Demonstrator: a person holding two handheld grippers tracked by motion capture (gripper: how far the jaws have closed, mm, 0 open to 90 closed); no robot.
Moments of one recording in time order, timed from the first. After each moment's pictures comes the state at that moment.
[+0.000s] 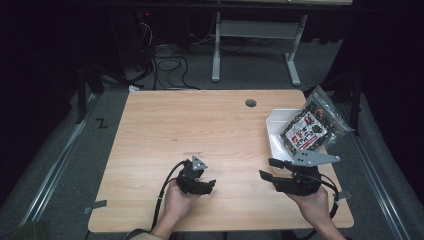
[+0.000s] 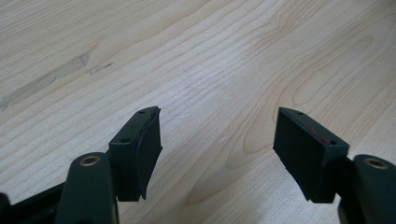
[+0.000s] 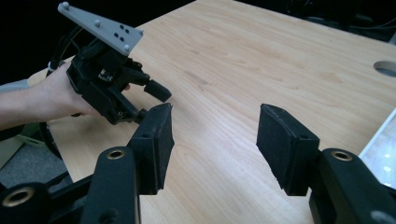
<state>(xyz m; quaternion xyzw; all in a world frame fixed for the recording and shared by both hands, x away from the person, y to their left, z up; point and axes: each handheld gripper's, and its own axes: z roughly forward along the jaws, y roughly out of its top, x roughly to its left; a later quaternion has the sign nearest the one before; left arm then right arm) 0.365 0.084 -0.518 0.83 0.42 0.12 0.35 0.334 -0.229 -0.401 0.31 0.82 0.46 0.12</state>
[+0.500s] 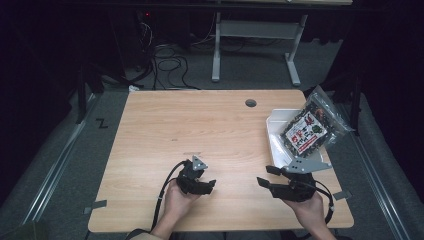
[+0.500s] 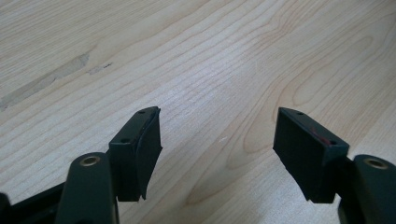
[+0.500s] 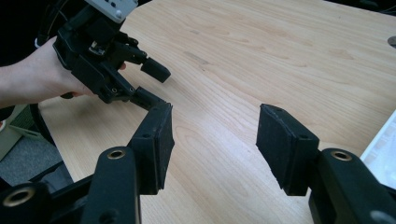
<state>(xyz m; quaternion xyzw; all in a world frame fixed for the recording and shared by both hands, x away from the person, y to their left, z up) 0.365 0.085 -0.517 0.83 0.42 0.12 0.35 0.330 -0.226 -0.427 0.32 0.83 0.45 0.12</state>
